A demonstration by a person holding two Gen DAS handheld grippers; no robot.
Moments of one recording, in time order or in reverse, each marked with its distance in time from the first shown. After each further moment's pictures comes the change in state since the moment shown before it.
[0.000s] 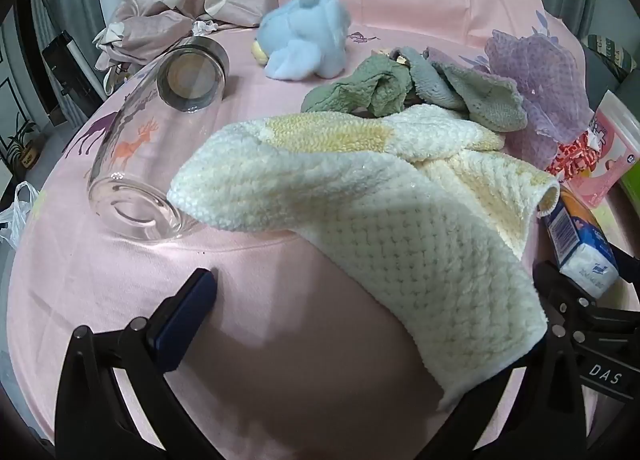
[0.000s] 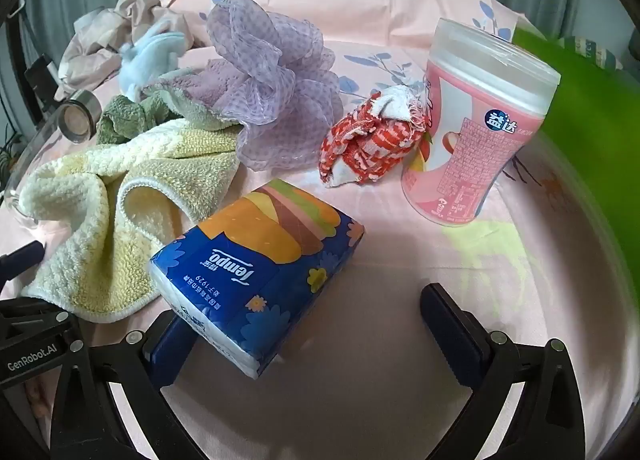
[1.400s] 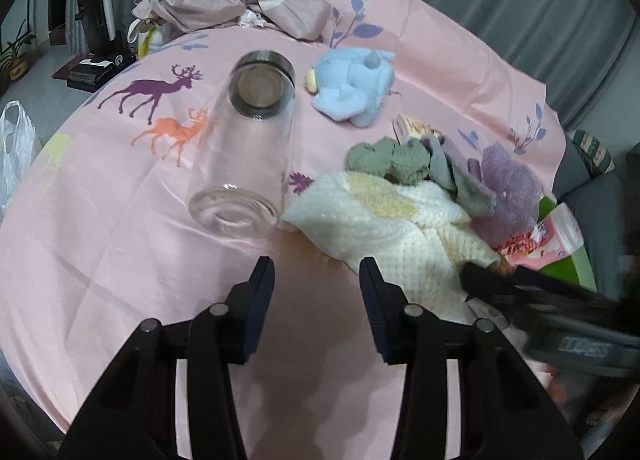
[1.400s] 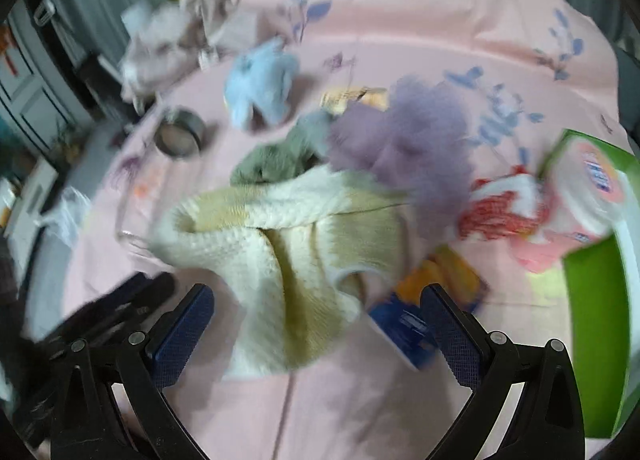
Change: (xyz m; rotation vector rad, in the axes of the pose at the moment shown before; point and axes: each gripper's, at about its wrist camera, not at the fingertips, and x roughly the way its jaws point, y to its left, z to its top) left arm -0.055 0.078 0.011 -0.286 -0.009 -0.211; right arm -0.024 0.089 0.065 -0.041 0.160 0.232
